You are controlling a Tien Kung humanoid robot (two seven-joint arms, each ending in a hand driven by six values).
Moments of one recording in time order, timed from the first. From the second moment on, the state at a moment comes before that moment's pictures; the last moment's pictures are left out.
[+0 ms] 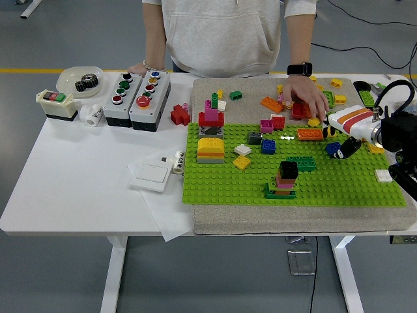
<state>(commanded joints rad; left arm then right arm) -0.14 0.09 -0.14 -0.27 0.34 0.19 0.49 0.97 -0.37 0.46 0.63 -2.04 -0.01 0.16</state>
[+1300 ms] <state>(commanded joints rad) -0.15 0.09 -0.16 -0.28 0.37 0.20 0.49 0.96 -0.36 0.47 0.60 -2.10 0.00 0.17</state>
